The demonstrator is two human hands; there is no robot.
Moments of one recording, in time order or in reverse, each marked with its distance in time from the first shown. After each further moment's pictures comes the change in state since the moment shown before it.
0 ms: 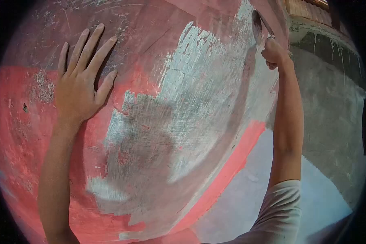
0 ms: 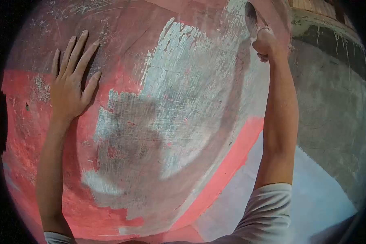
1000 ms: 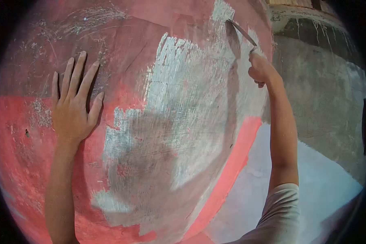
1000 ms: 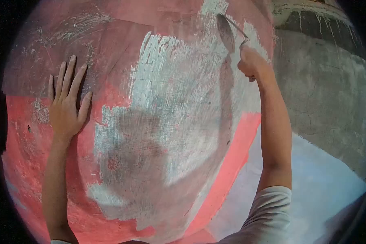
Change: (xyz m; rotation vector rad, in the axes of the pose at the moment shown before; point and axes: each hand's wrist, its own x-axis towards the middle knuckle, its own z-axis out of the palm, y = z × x) left_hand 0.000 0.002 -0.001 0.034 -0.021 -0.008; right_hand -0.088 0.002 0.009 0.066 0.048 -0.009
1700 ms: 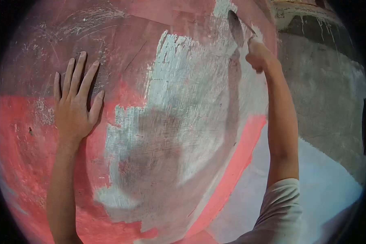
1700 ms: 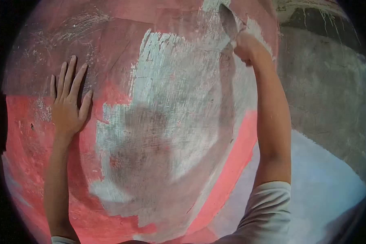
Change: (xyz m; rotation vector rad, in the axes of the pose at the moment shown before) left_hand 0.001 0.002 -0.005 0.036 -0.063 0.008; right_hand 0.034 -0.018 -0.006 -0.067 -0.062 0.024
